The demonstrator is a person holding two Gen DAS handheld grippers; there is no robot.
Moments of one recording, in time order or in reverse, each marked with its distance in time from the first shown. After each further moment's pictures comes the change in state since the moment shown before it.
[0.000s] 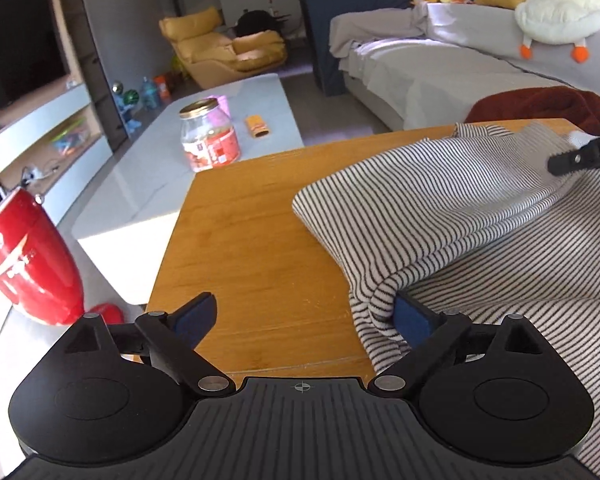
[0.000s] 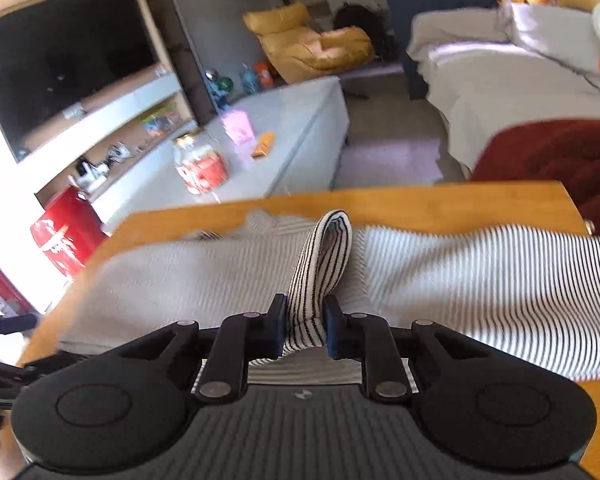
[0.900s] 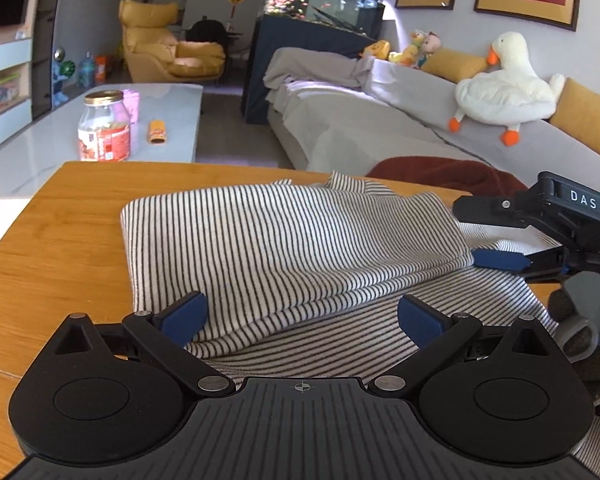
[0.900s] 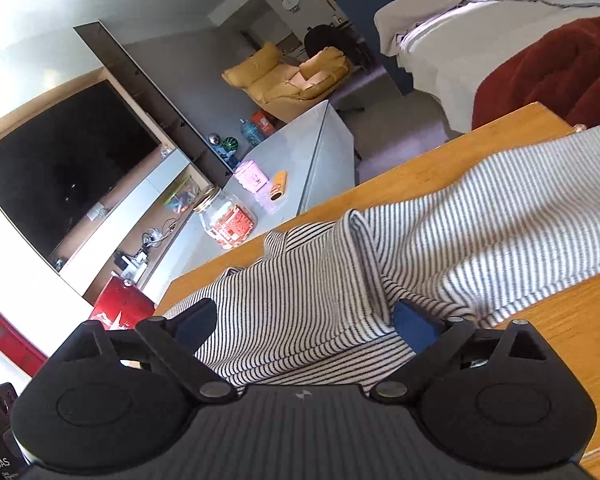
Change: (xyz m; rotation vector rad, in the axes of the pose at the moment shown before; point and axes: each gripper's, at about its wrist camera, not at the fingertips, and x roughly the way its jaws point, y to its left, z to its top) left arm 0.025 -0.050 0.013 -0.239 -0.107 -0.347; right arm -0.031 -0.024 -0.028 0.299 -0.150 0.113
